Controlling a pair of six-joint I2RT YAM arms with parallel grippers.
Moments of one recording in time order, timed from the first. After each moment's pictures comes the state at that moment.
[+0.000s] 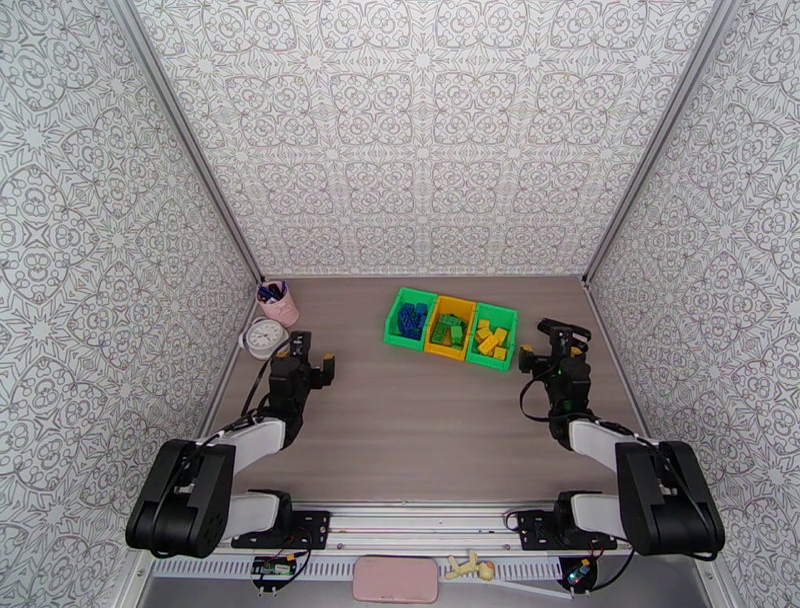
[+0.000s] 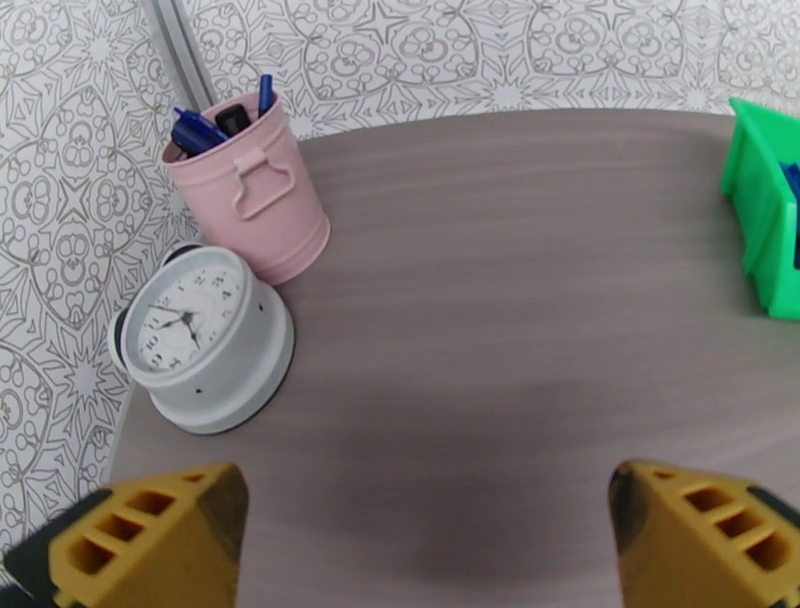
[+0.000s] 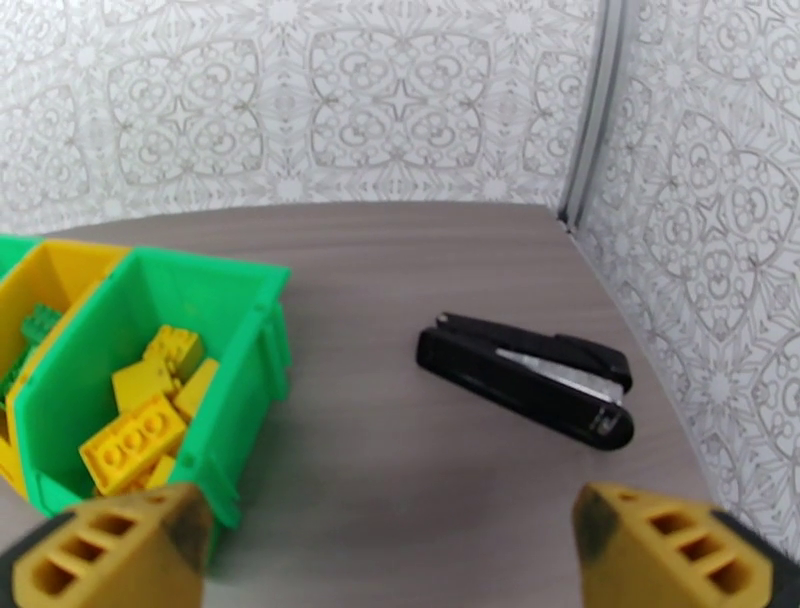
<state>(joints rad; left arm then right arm) -0.09 1.34 0.37 0.62 -0.18 0.07 0.01 1.37 0.35 0.78 0.11 0.02</state>
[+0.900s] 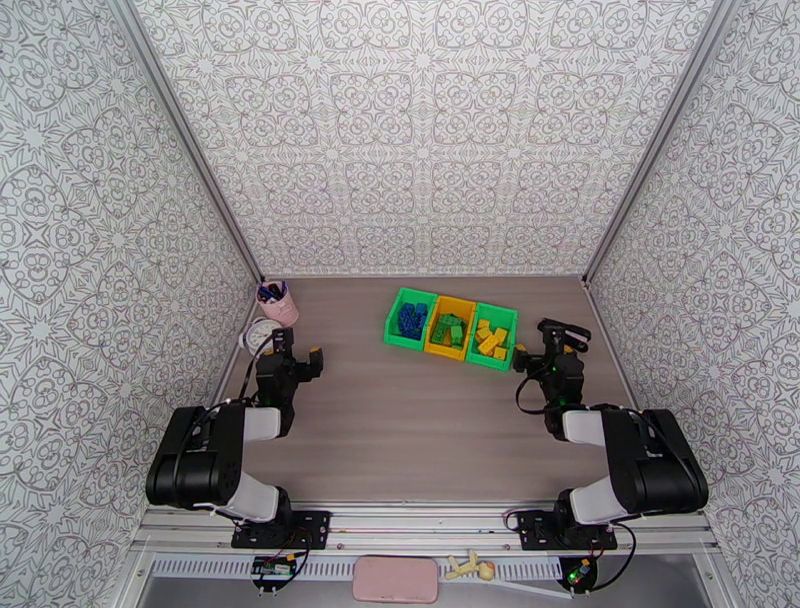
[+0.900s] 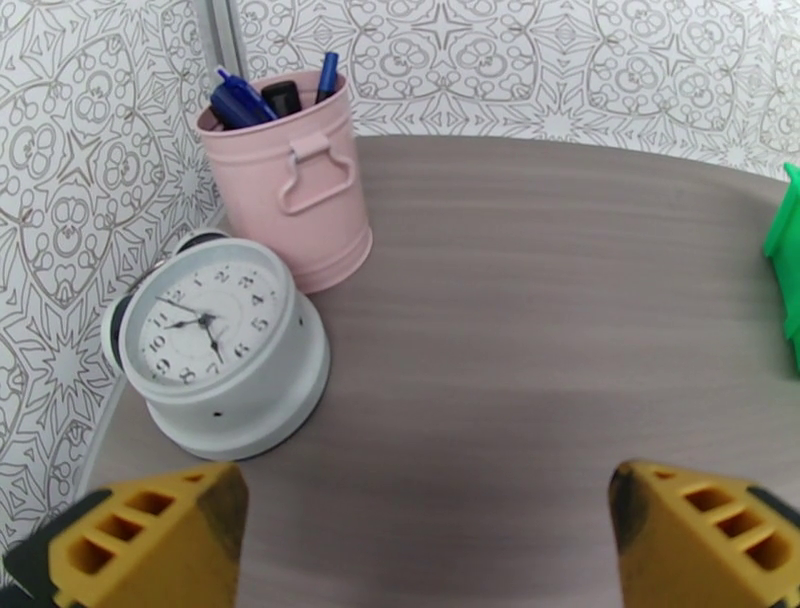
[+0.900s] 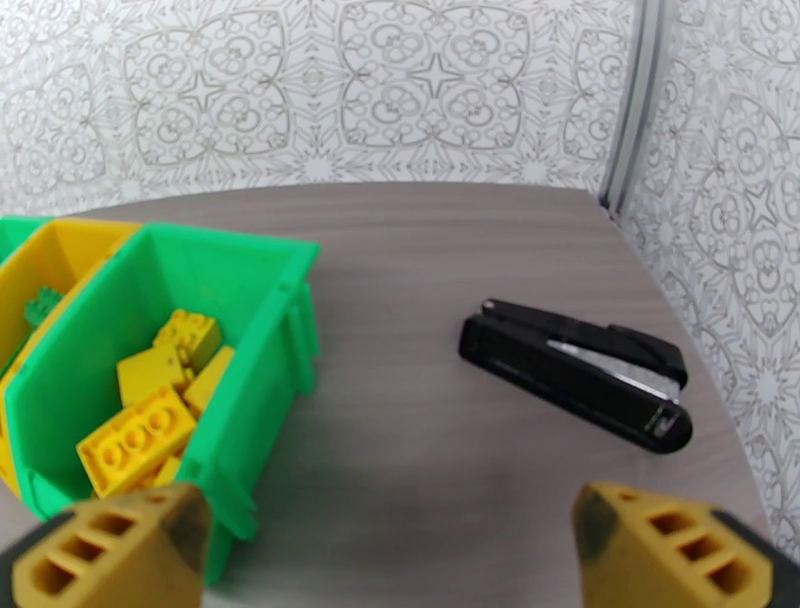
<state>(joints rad) 0.07 1.53 0.39 0.82 -0.05 0.00 0.01 1.50 0.37 0.85 0.07 0.03</state>
